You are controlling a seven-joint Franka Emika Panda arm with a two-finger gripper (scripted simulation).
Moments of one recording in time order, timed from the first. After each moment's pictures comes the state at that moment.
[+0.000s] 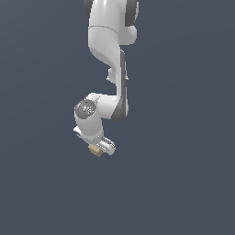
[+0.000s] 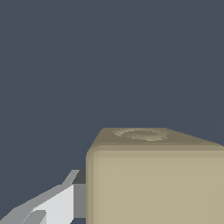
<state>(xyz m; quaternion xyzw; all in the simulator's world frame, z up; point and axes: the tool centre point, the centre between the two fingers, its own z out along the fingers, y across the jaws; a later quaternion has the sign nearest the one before) 0.041 -0.103 0.040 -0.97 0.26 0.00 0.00</state>
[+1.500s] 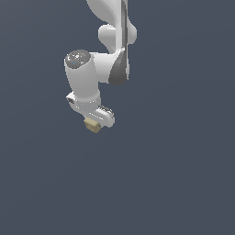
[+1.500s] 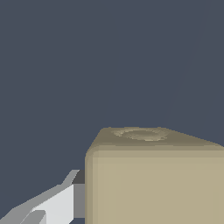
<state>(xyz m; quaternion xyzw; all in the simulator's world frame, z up) -0.020 -0.105 0.172 -0.97 0.26 0.00 0.00</state>
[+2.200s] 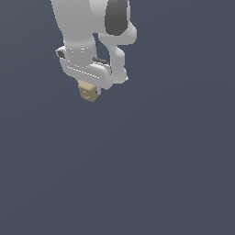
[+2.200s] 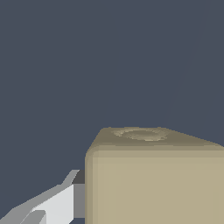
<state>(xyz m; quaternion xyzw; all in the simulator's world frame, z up) -0.080 -0.108 0.310 -0.97 0.26 0.00 0.00</state>
